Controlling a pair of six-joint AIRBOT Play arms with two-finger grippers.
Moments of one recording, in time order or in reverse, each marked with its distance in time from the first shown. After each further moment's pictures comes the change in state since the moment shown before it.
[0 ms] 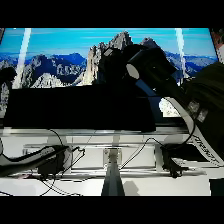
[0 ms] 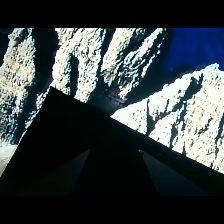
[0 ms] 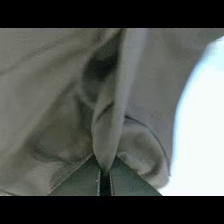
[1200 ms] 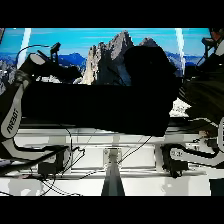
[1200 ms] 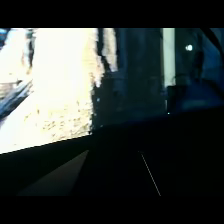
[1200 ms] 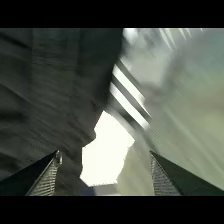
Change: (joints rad) left arm -0.489 -0.244 -0.005 -0.809 -0.068 0.392; right arm -0.849 0.048 -0.132 0.130 -0.031 -0.002
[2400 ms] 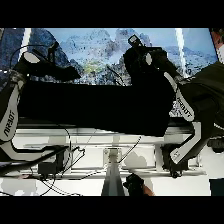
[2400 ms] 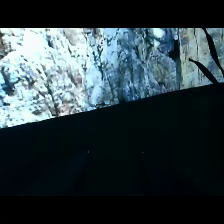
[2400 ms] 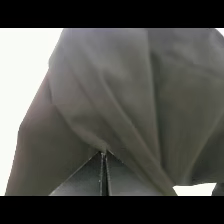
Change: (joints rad) left arm 0.058 0.041 0.001 -0.013 -0.128 0.028; right arm 0.430 -0.475 0.150 -0.018 -0.718 -0.347
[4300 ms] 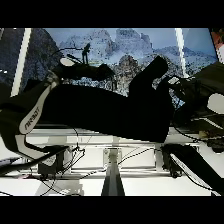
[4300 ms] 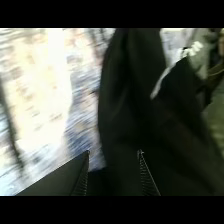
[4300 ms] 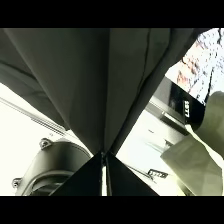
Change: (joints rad) left arm -0.367 -0.183 0.068 -0.536 0.223 0.049; right arm 0.082 1.121 -0.542 -0.043 1.146 0.145
